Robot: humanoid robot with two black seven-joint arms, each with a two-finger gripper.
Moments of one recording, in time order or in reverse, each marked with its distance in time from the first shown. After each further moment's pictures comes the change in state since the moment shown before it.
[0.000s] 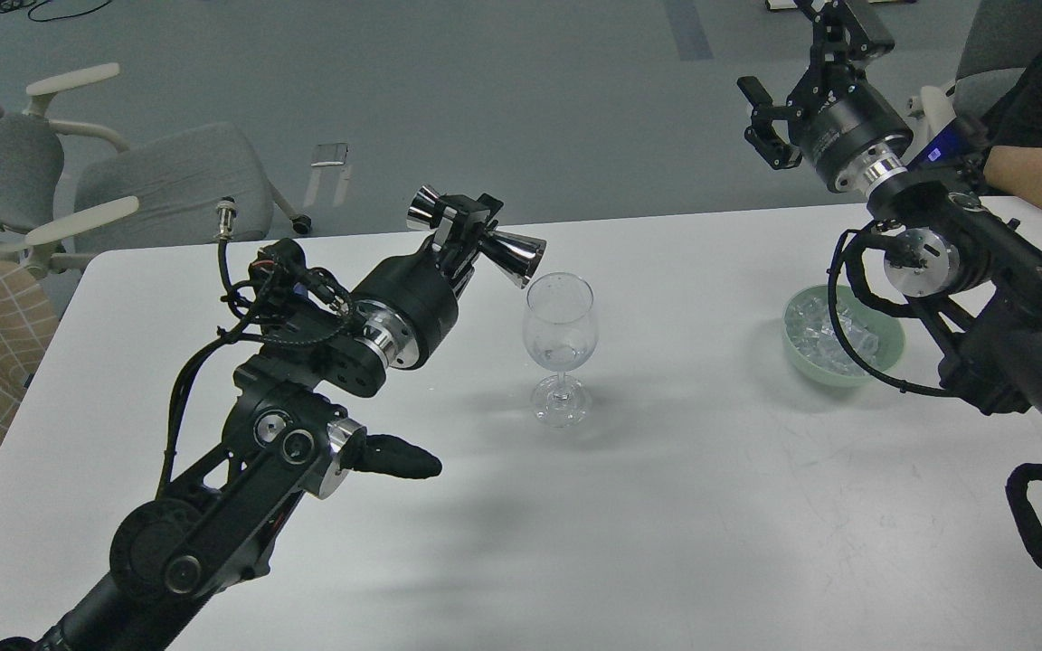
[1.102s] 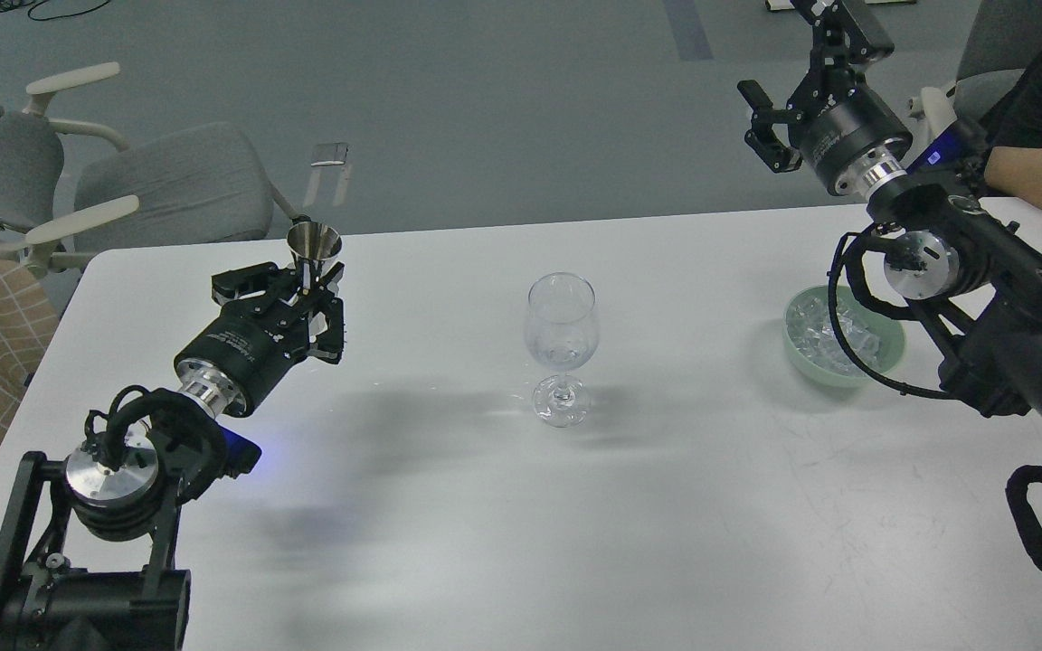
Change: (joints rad) left arm 0.305 -0.146 -0.734 0.221 -1.195 -0.099 0.003; right arm -0.005 0.000 -0.001 0.000 0.000 0.000 -0.001
